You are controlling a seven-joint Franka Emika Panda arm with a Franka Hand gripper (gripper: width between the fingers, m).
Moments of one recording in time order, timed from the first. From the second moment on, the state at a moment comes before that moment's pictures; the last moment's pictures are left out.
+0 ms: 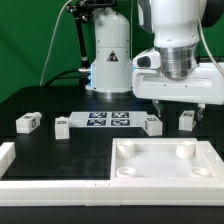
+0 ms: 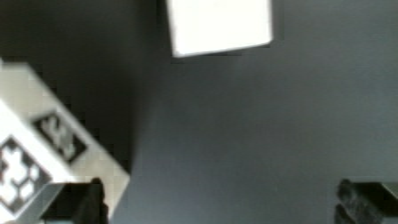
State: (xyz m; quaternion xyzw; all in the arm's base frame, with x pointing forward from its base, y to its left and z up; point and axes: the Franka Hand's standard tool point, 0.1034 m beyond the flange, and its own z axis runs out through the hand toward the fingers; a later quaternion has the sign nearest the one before) arm 0.405 0.144 0.036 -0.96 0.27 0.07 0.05
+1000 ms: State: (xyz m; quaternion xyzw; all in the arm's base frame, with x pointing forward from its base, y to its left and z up) arm 0.375 0.144 0.029 -0.91 0.22 0.34 0.09
